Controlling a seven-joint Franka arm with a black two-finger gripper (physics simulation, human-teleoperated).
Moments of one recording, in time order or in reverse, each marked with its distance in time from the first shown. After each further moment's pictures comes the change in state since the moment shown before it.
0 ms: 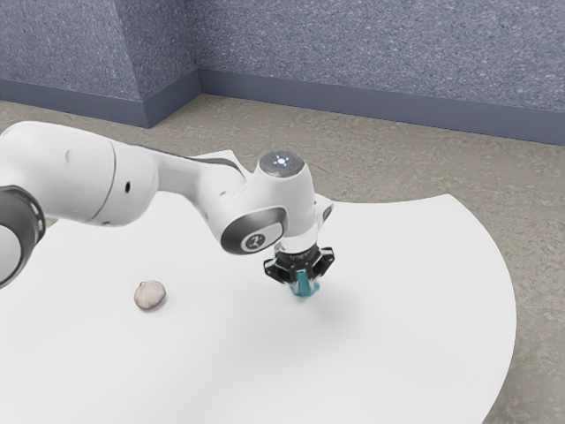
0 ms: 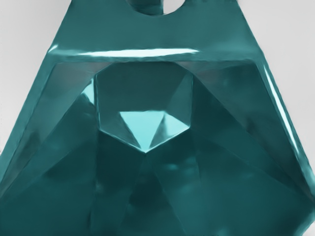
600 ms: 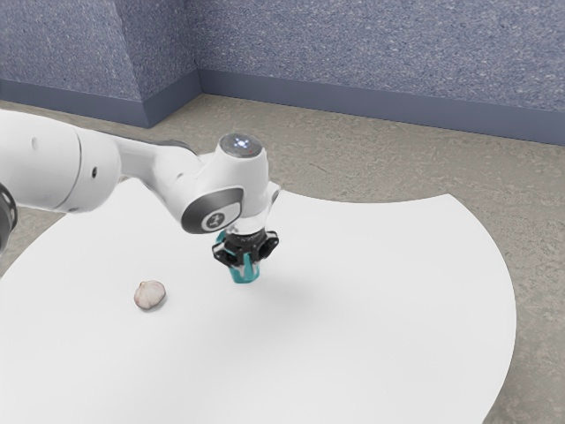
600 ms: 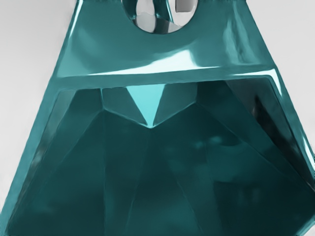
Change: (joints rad) arm 0.010 -0.093 0.145 -0.073 0.007 -0.099 -0.027
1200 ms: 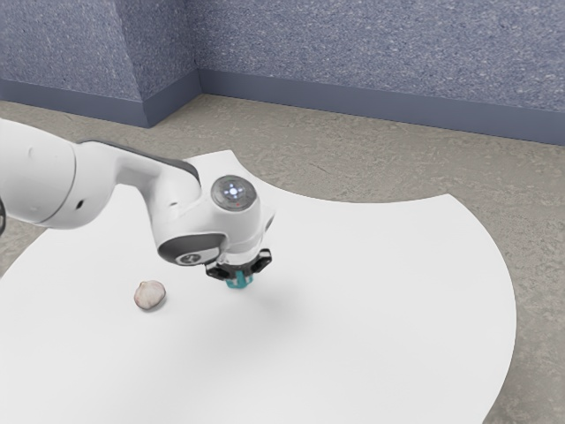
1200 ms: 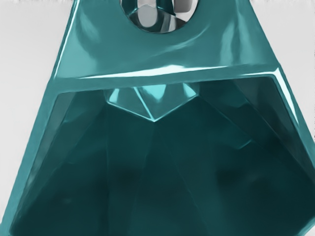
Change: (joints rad) arm 0.000 -0.047 0.013 -0.184 0.376 0.209 -0.263
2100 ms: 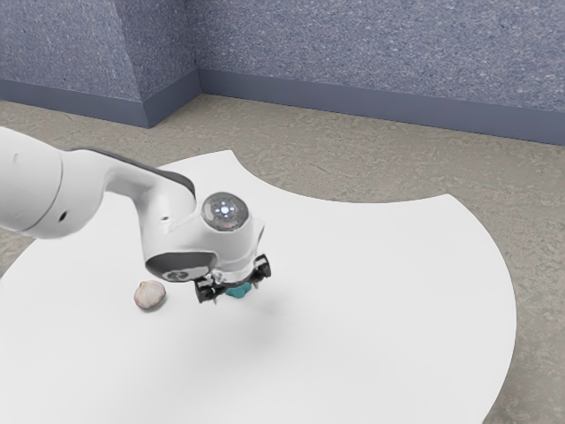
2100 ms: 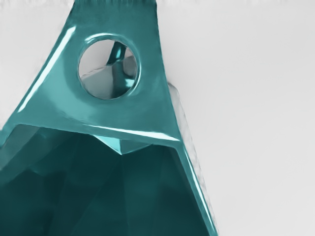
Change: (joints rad) arm -0.013 -0.063 -0.006 -0.112 0.049 0.041 -0.235
